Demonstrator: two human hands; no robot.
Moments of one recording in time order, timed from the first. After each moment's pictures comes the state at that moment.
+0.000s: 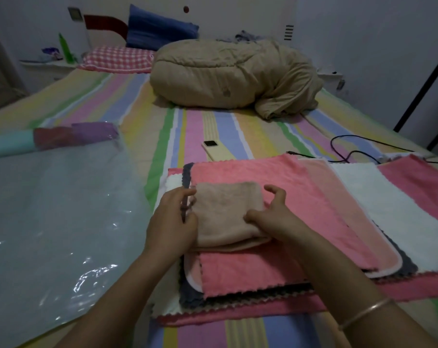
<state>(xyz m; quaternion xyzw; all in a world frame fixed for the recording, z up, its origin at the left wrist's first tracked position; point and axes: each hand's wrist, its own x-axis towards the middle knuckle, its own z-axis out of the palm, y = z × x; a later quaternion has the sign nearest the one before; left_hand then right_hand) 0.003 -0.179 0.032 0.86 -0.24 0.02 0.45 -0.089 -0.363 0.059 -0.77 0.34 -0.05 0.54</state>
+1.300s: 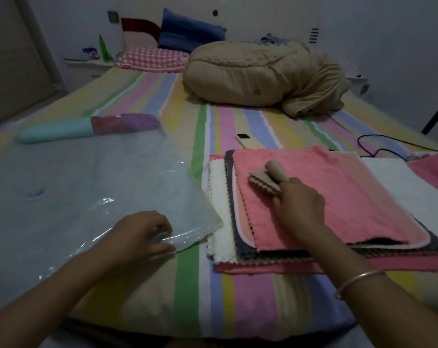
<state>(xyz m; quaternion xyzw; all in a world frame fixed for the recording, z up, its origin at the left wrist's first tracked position) 0.019 0.012 0.017 0.90 -0.41 -0.01 0.16 -0.095 -0.297 0.052 -0.95 0.27 -0.18 -0.01</state>
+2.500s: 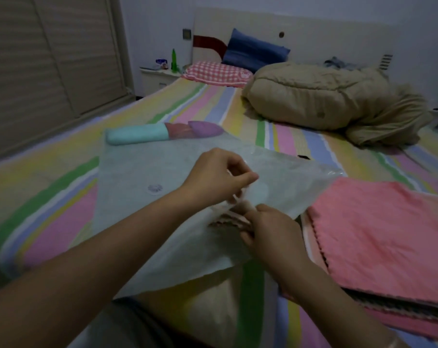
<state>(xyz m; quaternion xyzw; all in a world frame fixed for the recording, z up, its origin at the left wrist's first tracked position) 0.023 -0.007 0.135 0.82 -0.29 0.01 0.50 -0.054 -0.133 0.067 -0.98 -0.02 -0.18 0.05</state>
